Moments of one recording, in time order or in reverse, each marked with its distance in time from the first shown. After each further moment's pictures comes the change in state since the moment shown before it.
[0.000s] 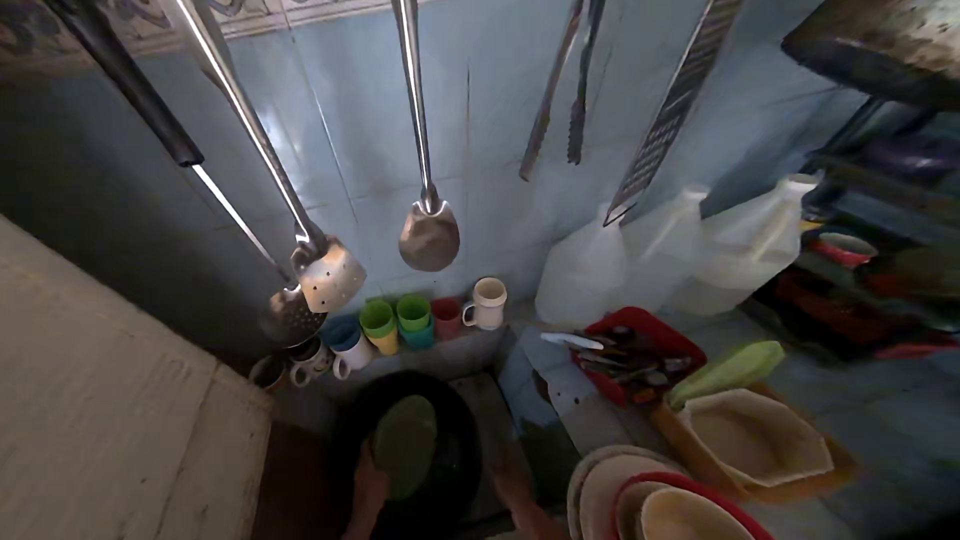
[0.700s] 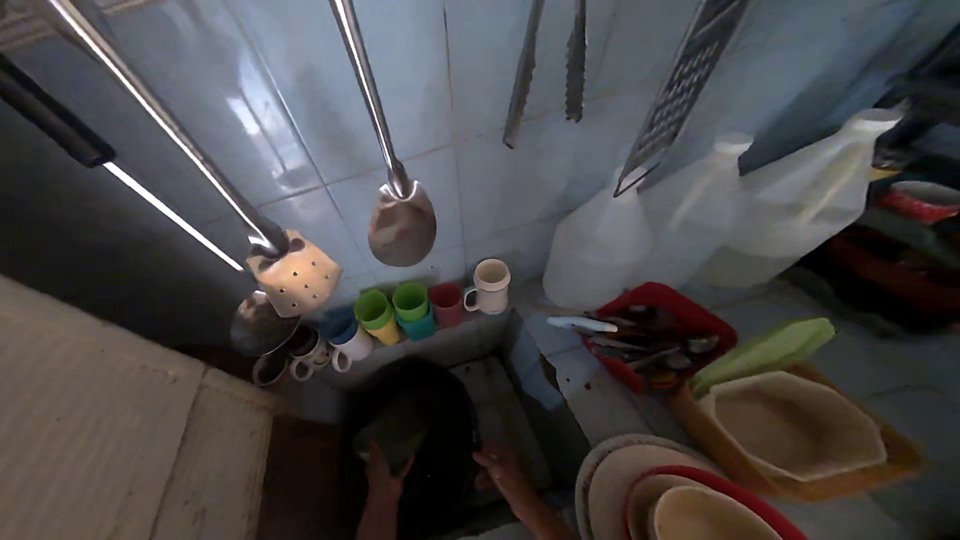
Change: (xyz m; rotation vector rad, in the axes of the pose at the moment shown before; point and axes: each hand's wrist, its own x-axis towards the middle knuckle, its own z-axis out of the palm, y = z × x) left_hand 0.028 -0.018 0.046 -1.042 0.275 -0.538; right_hand 0.024 0.010 0.010 0.228 -0.231 -0.082
